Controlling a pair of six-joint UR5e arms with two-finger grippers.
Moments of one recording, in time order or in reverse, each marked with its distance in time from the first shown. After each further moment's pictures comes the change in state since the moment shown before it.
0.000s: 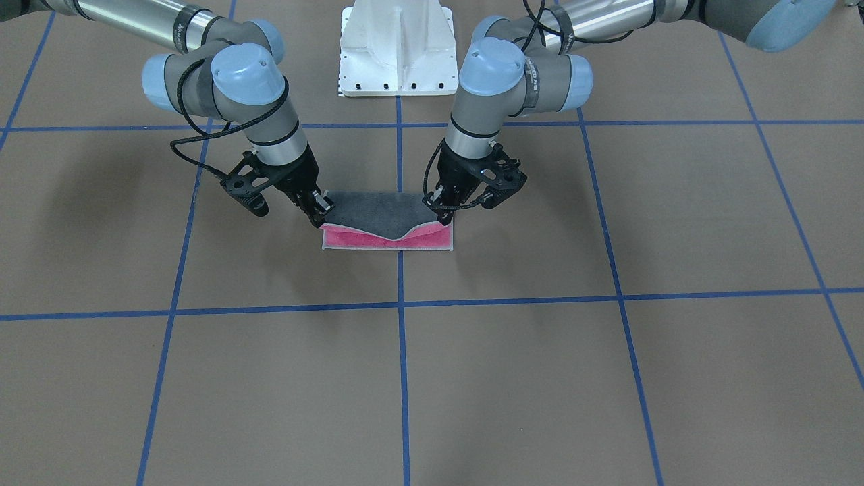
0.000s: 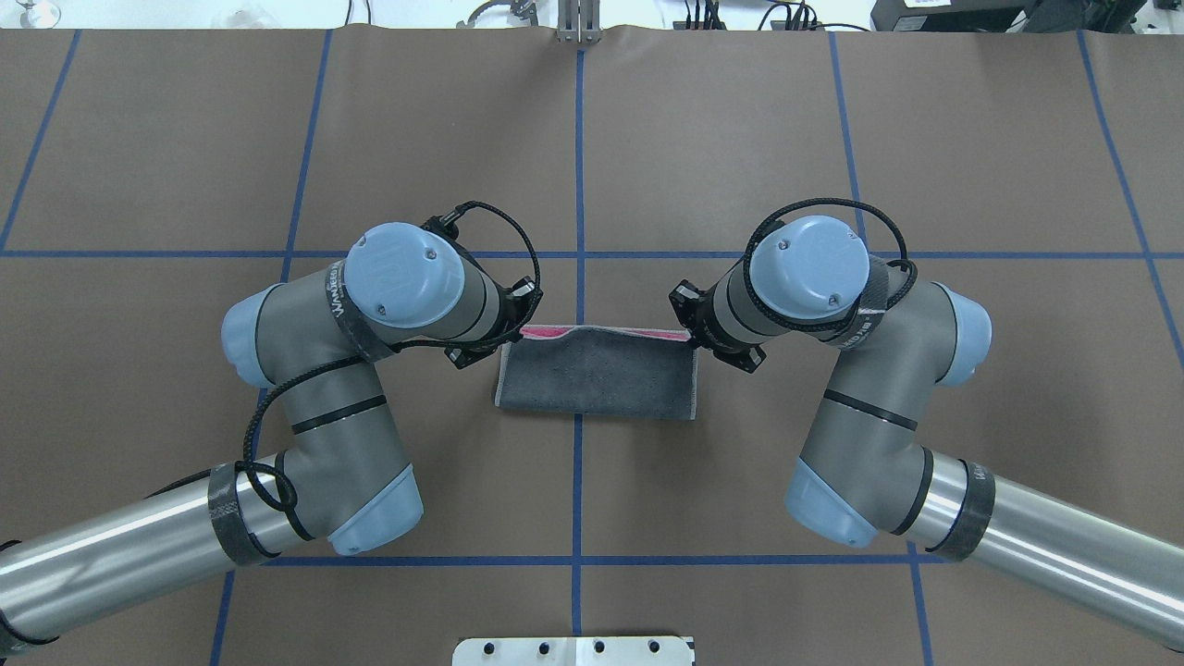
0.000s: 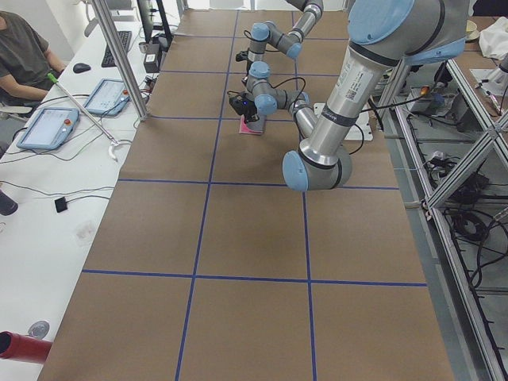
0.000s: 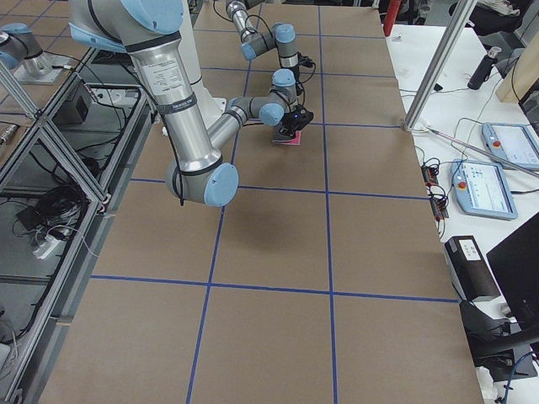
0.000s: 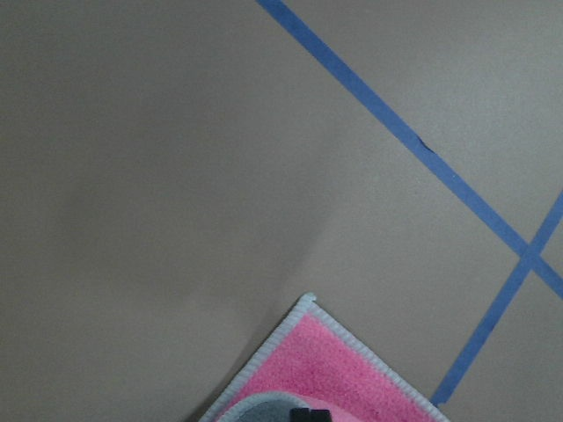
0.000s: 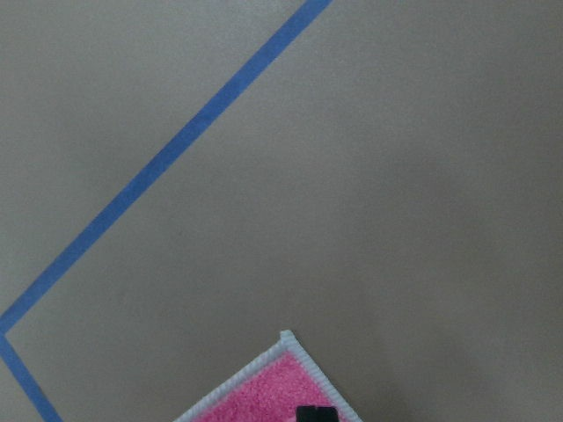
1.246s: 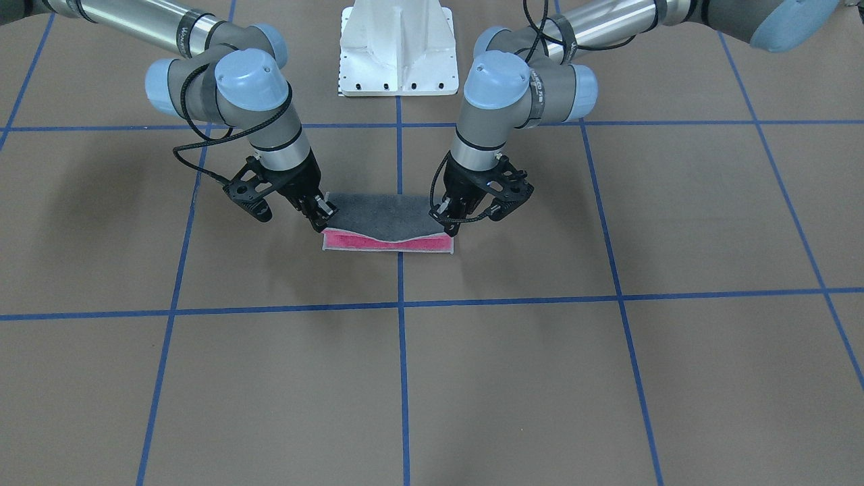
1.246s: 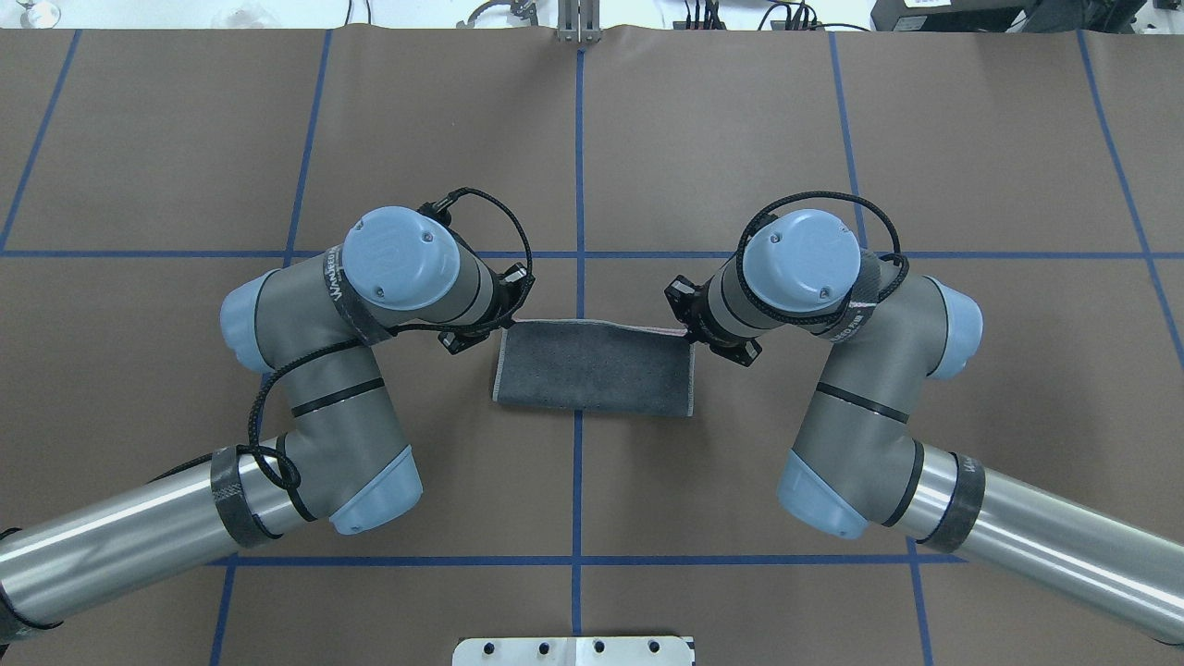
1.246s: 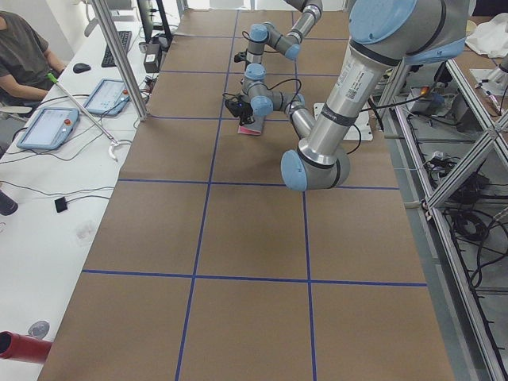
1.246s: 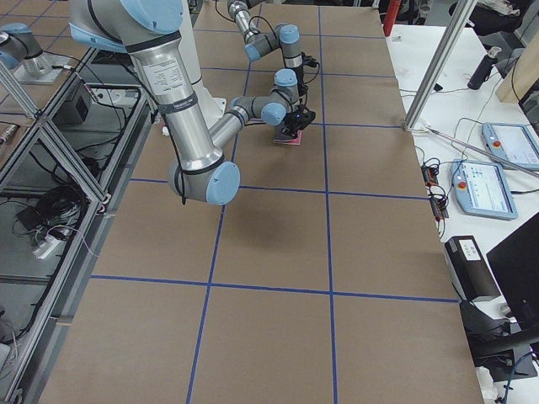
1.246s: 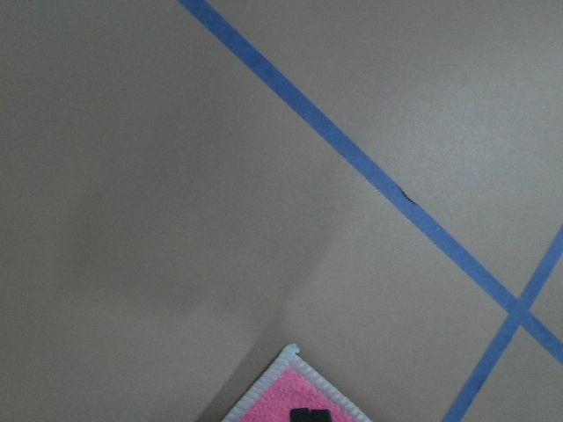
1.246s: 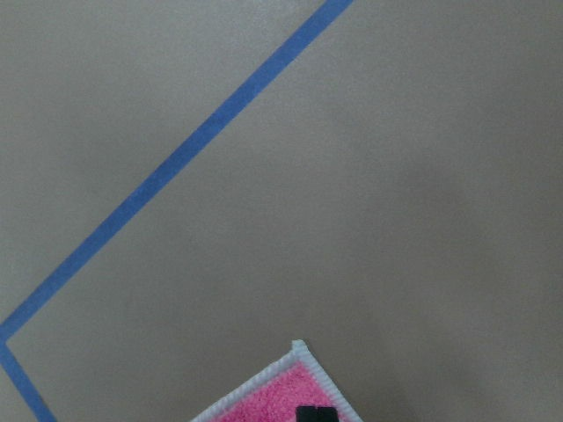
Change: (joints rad) left arm -0.019 0.000 0.027 -0.008 -0.003 0.006; right arm 0.007 0.016 -0.024 0.002 0.000 -0.022
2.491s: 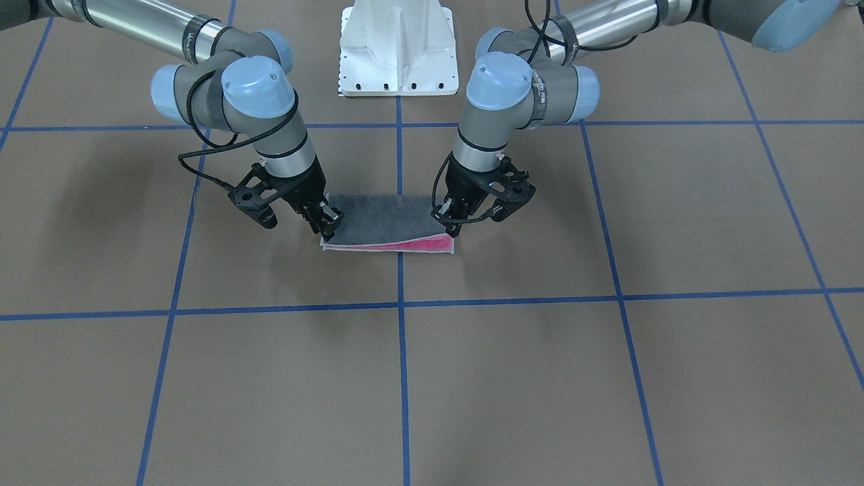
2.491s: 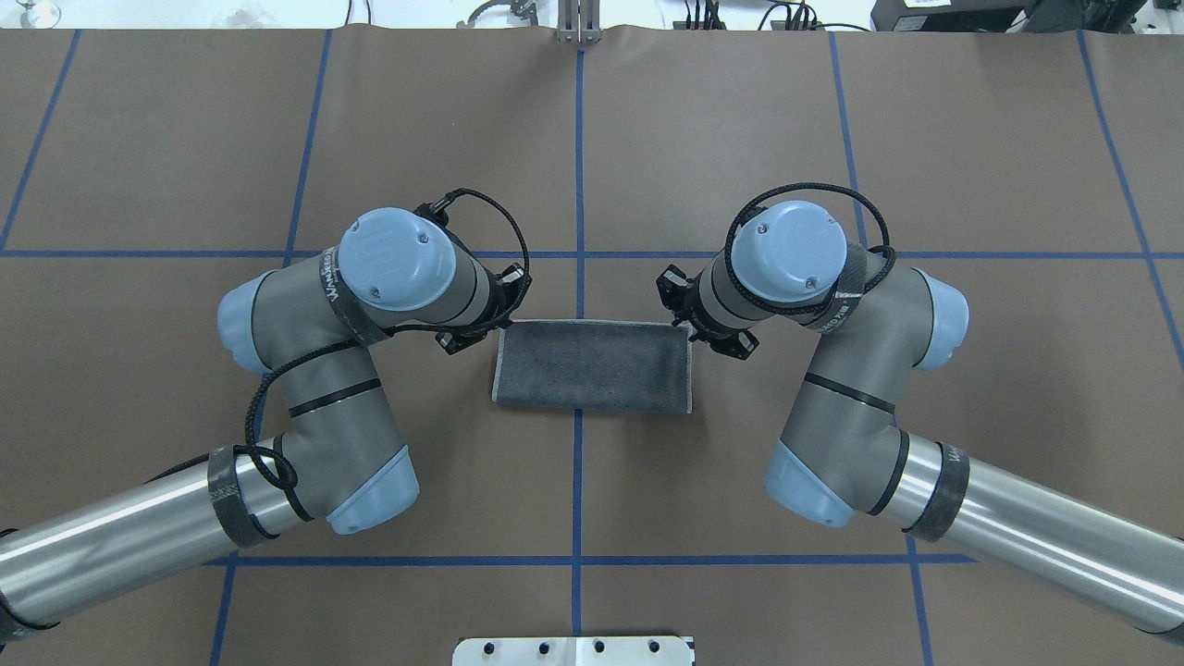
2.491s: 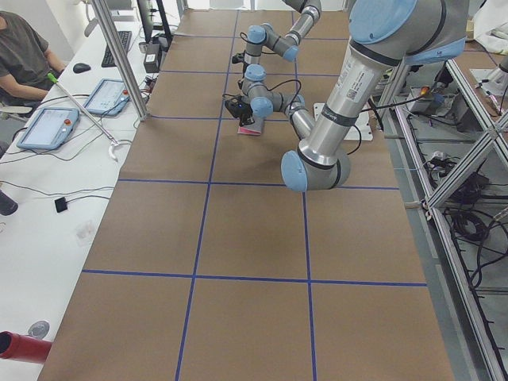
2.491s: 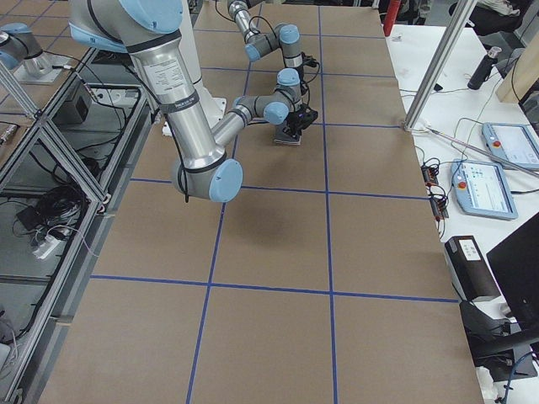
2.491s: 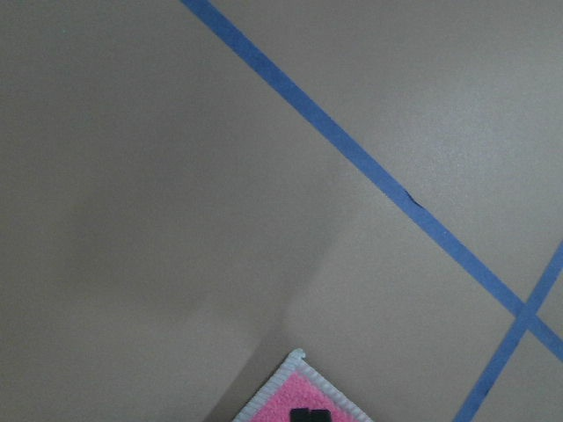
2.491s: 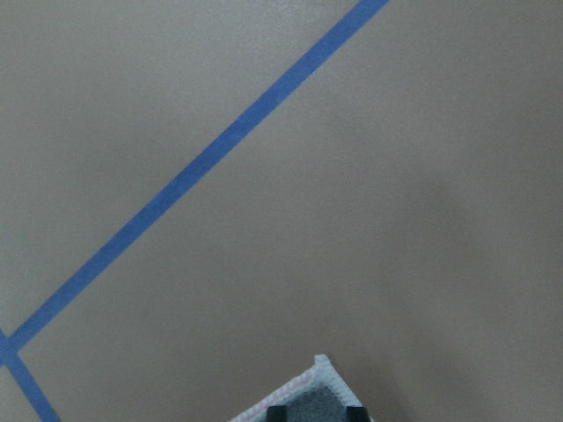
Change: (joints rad) left arm -0.002 0.005 0.000 -0.006 0.000 0.002; right arm 0.006 0.028 -0.034 0.002 0.000 -0.008
